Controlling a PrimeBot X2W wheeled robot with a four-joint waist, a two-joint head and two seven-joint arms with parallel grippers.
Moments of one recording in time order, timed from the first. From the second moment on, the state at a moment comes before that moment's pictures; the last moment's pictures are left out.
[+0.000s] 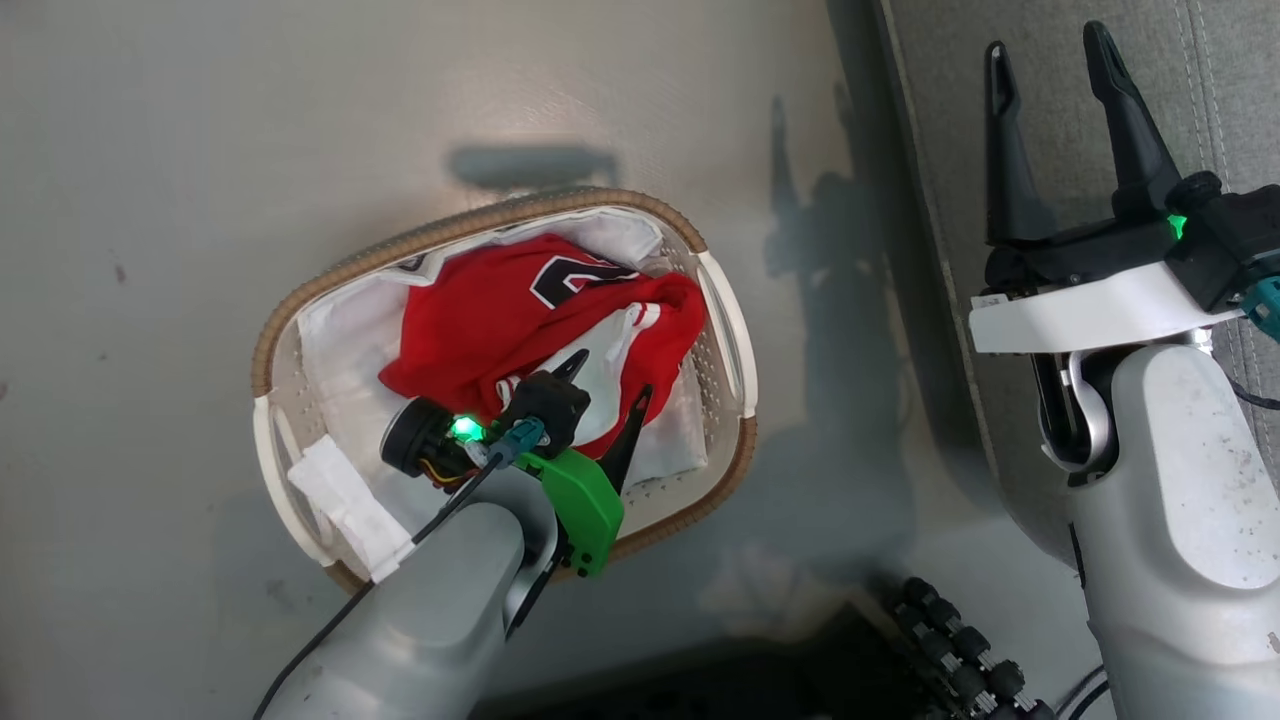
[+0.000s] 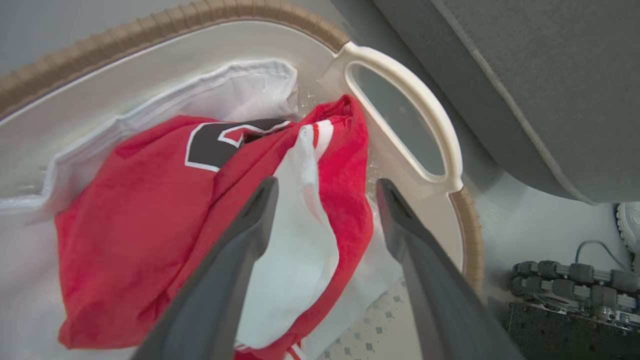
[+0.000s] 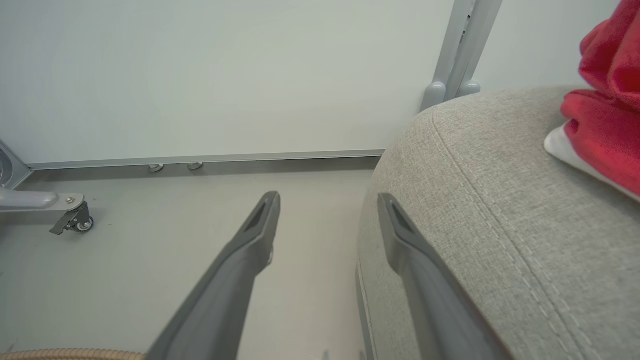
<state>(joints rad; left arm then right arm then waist) -0.69 0.05 -0.86 0.89 -0.48 -0.08 -0.26 -0.55 -0.05 0.01 0.09 0.14 0.13 -0.26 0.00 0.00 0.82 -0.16</state>
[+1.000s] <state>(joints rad) -0.78 0.05 -0.85 0.97 -0.56 -0.08 -0.27 -0.57 -0.05 0.03 0.10 0.14 0.13 -0.26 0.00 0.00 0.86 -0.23</state>
